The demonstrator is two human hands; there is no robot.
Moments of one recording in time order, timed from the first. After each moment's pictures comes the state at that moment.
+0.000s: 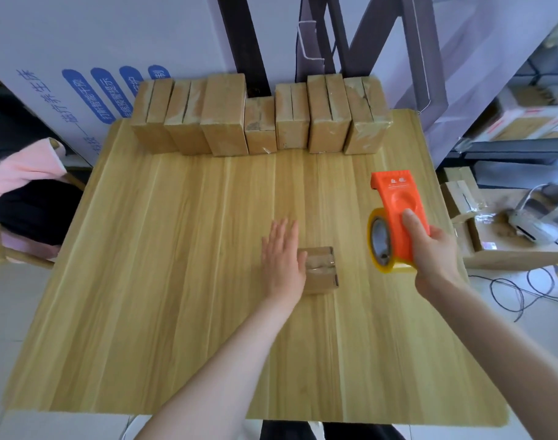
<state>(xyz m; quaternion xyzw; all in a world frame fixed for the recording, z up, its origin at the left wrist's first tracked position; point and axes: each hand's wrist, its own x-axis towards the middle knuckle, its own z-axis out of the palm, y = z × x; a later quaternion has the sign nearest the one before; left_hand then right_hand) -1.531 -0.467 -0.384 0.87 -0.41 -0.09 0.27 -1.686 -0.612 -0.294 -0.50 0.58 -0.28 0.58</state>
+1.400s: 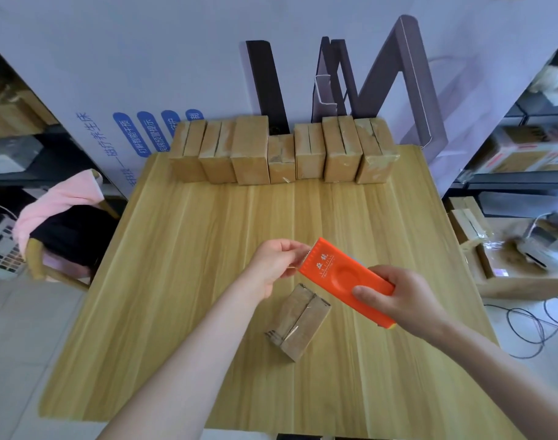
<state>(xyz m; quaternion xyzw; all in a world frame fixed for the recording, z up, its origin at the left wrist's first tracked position) -1.476 -0.433 -0.261 0.72 -0.14 -0.48 0.48 -1.683 -0.524 -0.238 -0.78 0.38 -0.07 0.48</state>
